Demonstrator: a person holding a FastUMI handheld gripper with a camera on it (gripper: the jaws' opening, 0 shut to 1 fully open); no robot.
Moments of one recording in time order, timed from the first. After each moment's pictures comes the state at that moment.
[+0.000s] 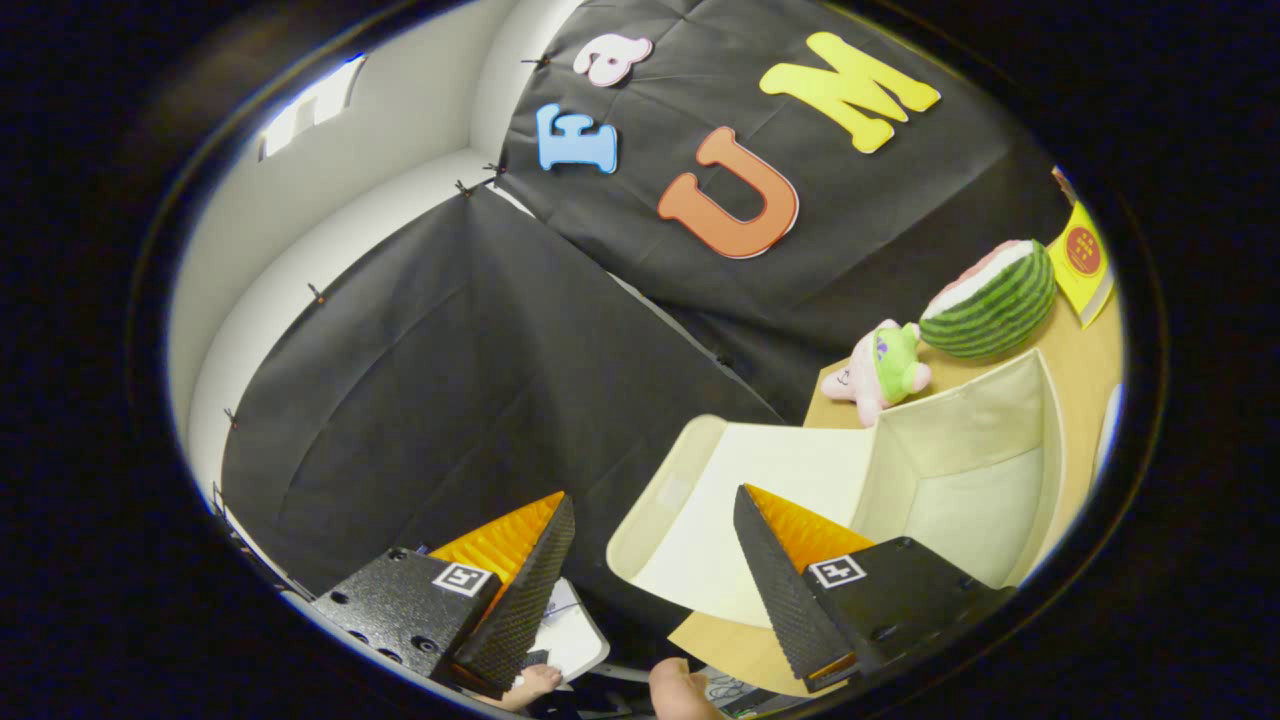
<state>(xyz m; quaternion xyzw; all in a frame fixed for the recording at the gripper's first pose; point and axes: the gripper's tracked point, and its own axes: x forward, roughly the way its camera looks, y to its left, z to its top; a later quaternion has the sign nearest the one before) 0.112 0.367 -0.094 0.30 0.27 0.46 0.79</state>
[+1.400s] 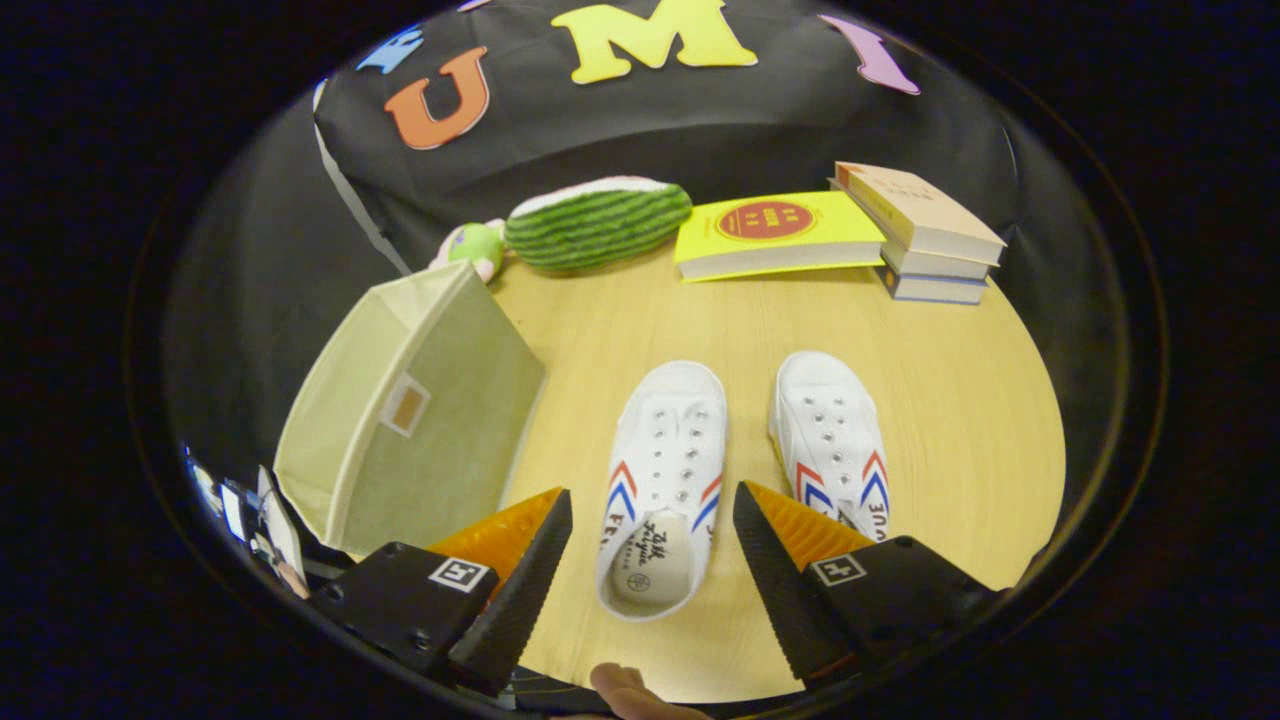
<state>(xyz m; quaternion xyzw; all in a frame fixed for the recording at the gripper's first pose) 0.188 0.001 -0.320 0.01 0.50 0.12 0.86</state>
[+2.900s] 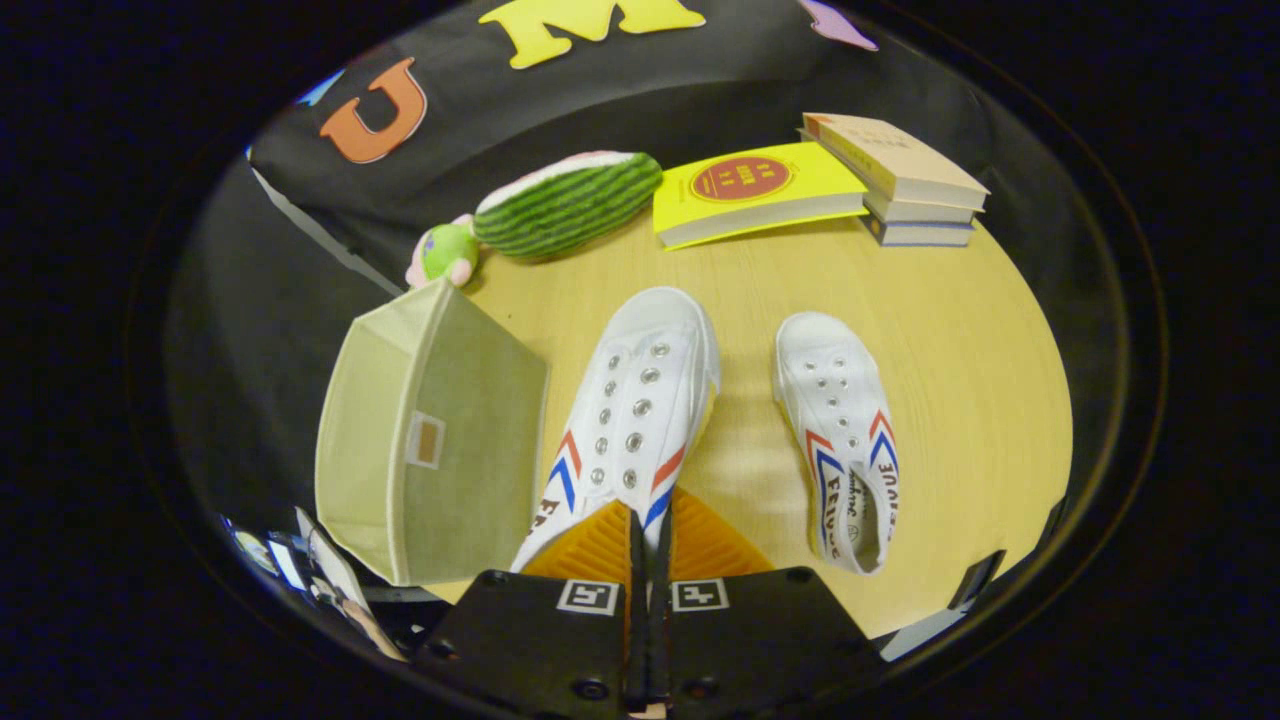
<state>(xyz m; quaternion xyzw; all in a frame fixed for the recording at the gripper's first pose) 0.189 0.031 -0.272 0.08 0.55 0.10 0.83</state>
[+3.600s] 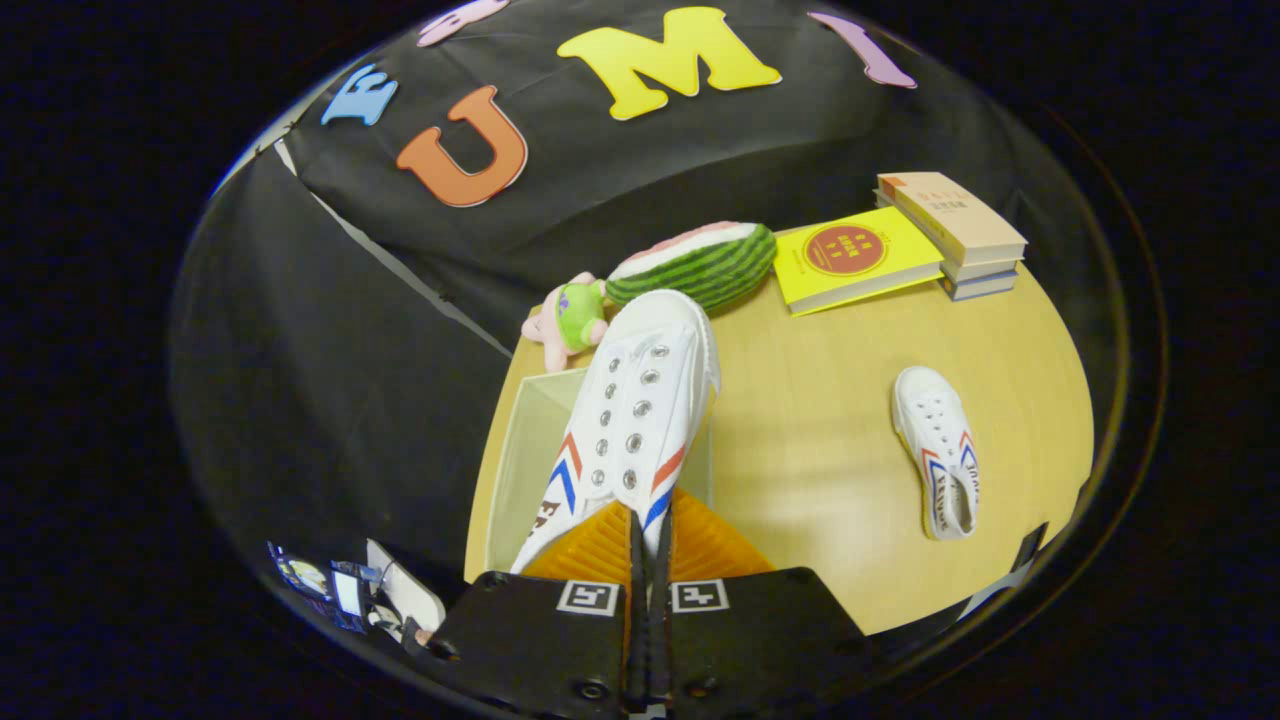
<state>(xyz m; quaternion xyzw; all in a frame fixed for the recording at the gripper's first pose) 0.180 0.172 -0.176 0.14 0.49 0.16 0.84</state>
